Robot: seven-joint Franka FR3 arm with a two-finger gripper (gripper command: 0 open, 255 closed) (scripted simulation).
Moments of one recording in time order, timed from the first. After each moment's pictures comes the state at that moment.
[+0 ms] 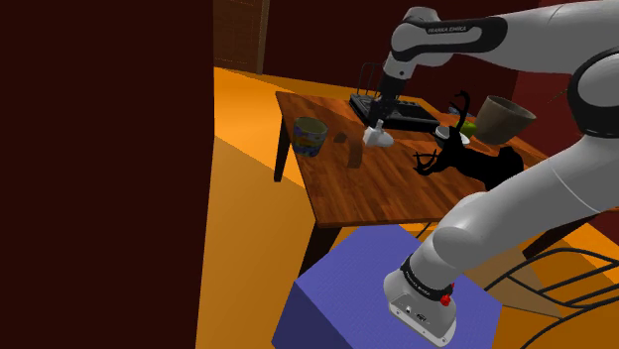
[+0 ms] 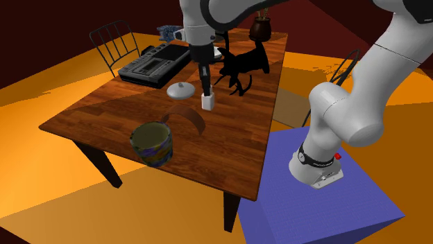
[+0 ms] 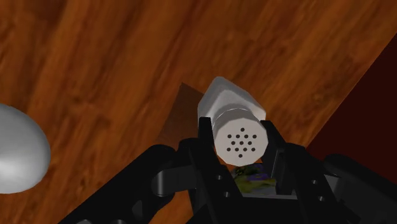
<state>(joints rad) -0.07 -0.32 -0.36 -2.19 -0.08 1.81 -0.29</state>
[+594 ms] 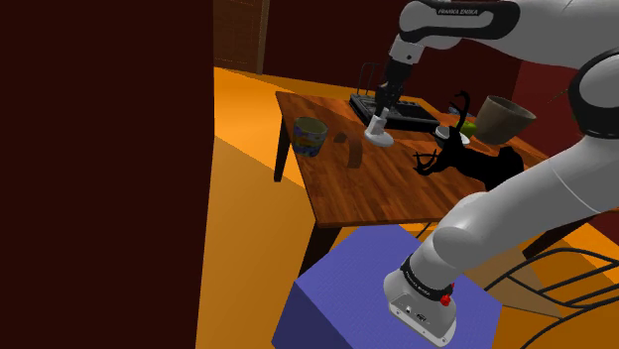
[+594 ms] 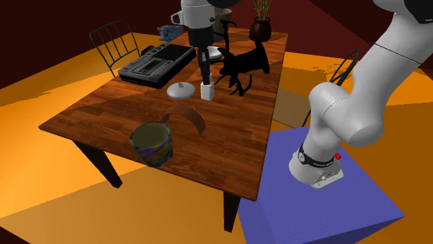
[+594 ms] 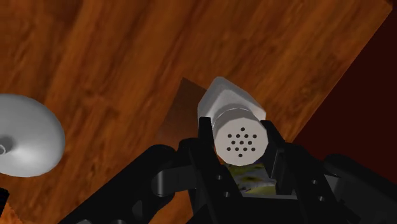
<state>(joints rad) -0.06 -0.32 -0.35 -2.08 -0.08 1.70 -0.29</state>
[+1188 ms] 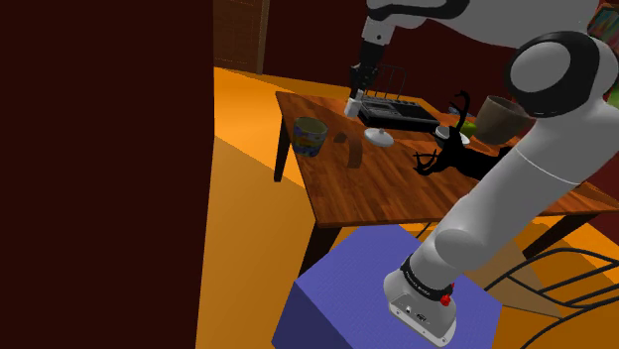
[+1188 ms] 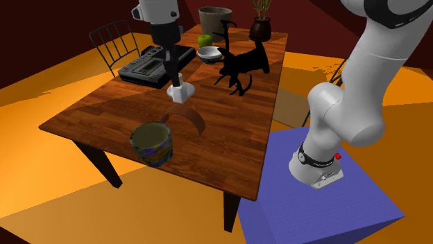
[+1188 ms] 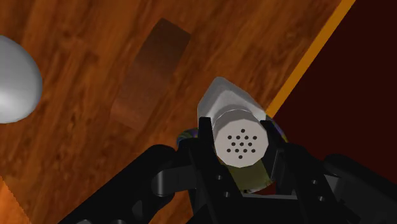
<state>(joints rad) -0.01 -0.06 -0.32 -1.76 0.02 1.63 -0.24</state>
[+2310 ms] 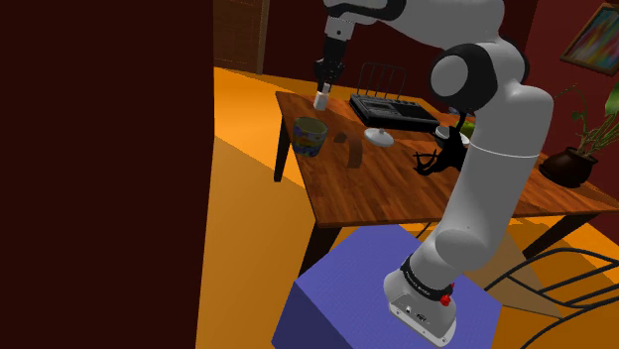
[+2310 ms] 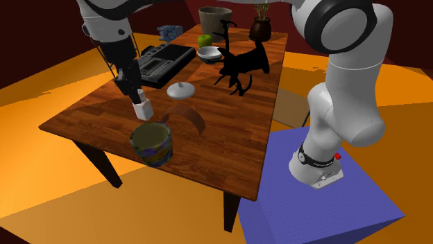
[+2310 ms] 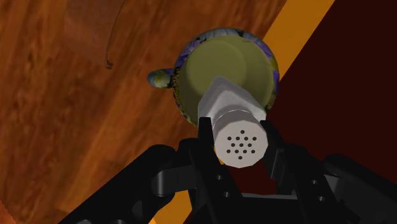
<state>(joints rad) 0.01 0.31 -0.29 -1.36 0.13 1.58 -0.20</state>
